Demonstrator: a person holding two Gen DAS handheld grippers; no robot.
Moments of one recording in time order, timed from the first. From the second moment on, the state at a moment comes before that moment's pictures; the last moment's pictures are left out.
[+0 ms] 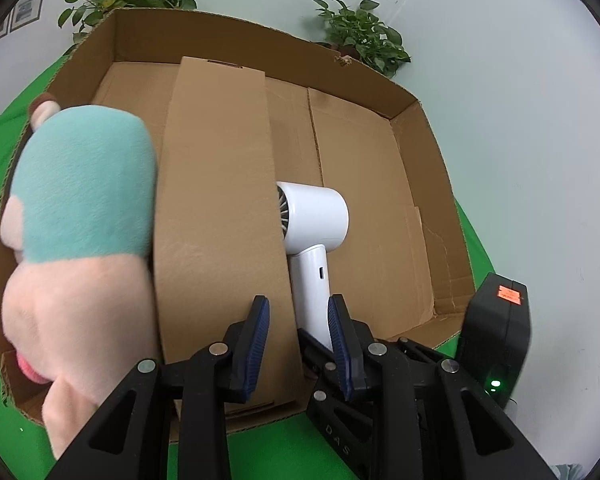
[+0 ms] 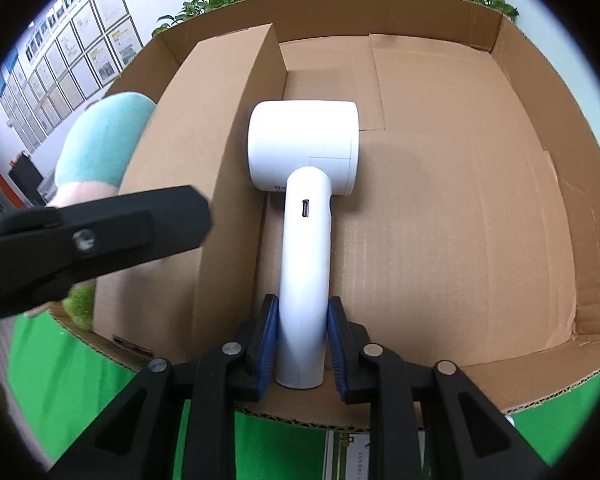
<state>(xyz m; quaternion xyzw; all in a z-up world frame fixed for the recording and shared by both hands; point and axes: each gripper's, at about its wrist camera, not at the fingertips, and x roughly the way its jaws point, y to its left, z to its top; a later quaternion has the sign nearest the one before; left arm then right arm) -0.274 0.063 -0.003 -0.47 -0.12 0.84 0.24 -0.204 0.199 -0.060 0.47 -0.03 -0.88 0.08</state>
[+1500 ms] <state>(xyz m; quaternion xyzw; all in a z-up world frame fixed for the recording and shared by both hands) -0.111 0.089 0.098 -0.26 -0.03 0.96 0.14 -0.098 0.247 0.040 0.31 -0.01 -0.95 0.07</state>
